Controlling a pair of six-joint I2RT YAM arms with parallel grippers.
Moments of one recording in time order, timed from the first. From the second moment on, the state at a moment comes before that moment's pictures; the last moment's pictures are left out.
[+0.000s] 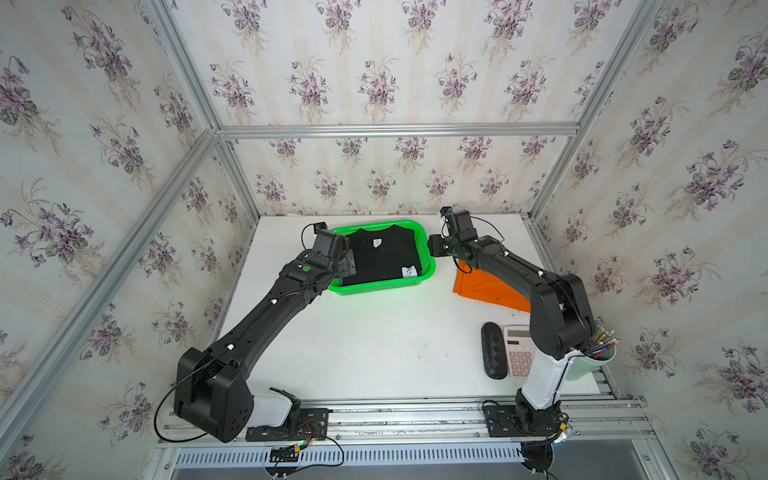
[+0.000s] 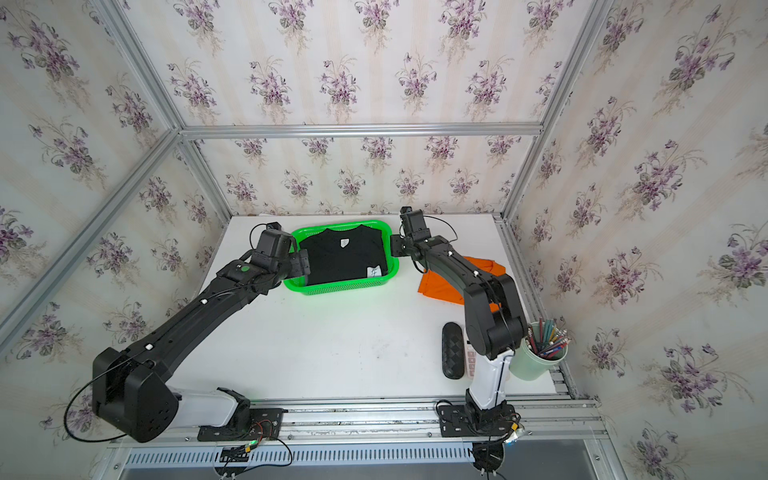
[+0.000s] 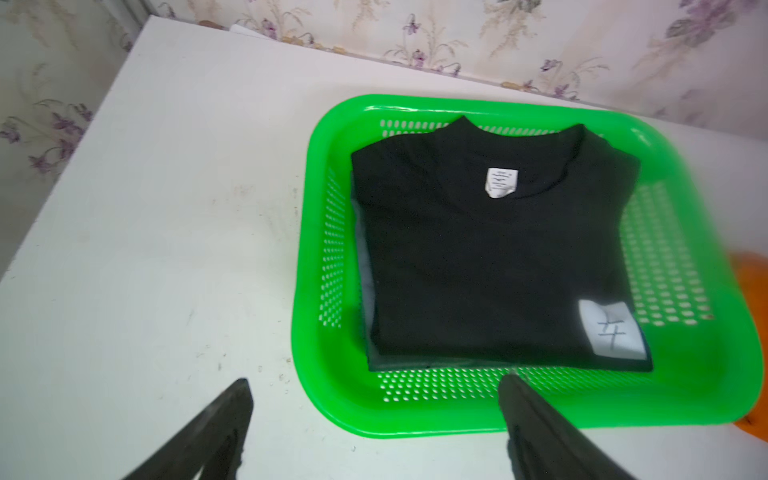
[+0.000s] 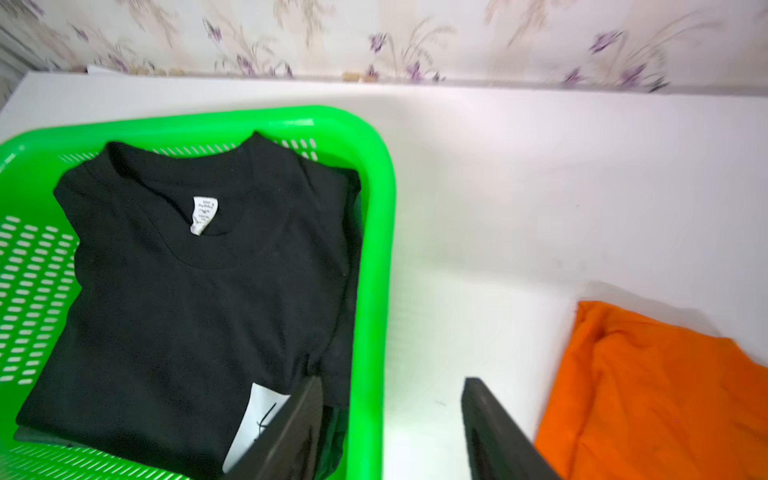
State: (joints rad) left arm -0.43 1.37 1.16 -0.59 -0.25 -0.47; right arm 0.40 1.79 1.34 -0.28 0.05 0.21
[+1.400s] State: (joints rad) left arm -0.55 1.30 1.07 -0.43 -0.26 -0.30; right arm 0.31 1.66 0.86 -0.32 -0.08 0.46
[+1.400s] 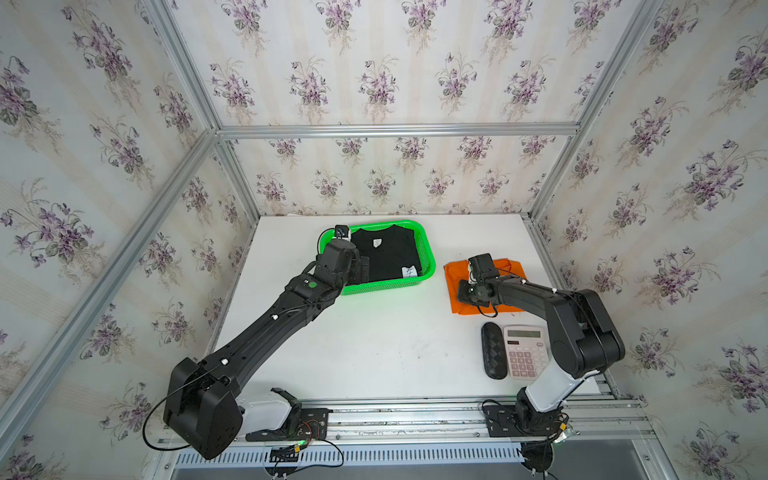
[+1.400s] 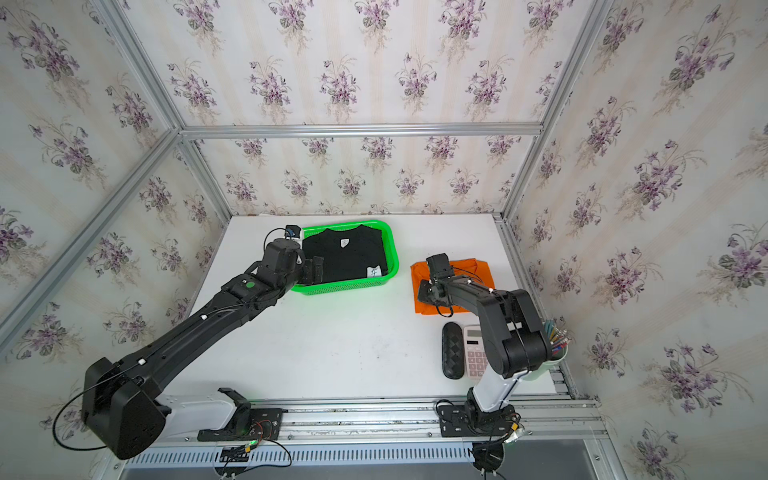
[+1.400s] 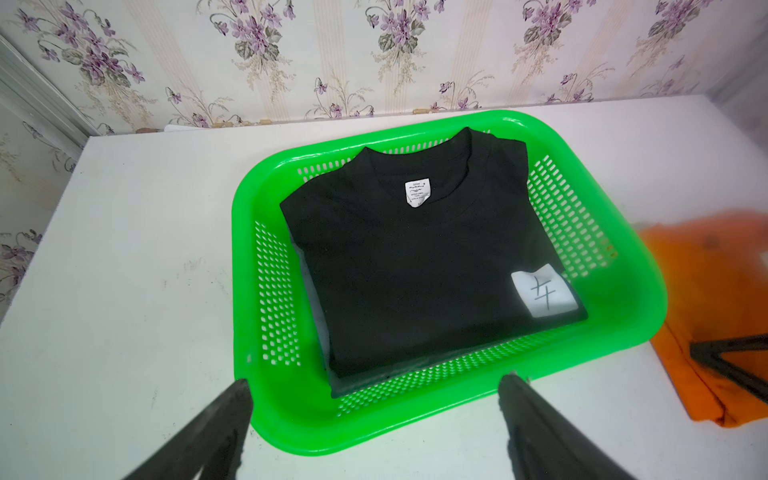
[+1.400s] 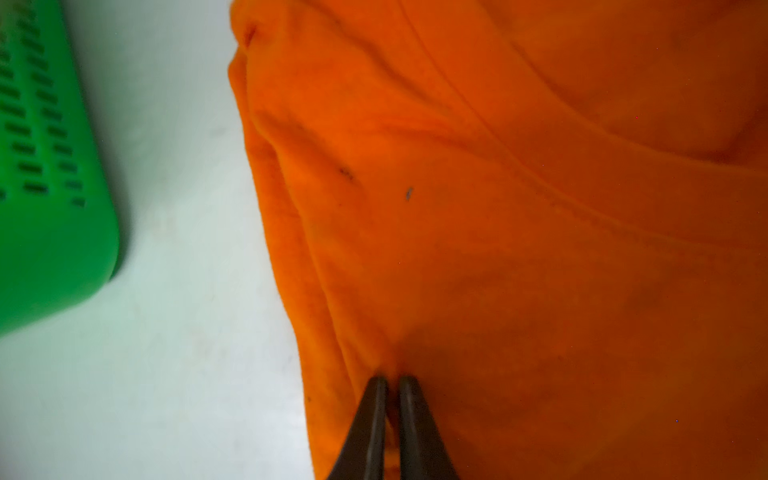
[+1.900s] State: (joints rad) left arm -0.63 1.22 0.84 -0.46 0.13 -0.40; right arm 0.78 1.46 0.66 -0.36 -0.31 0.52
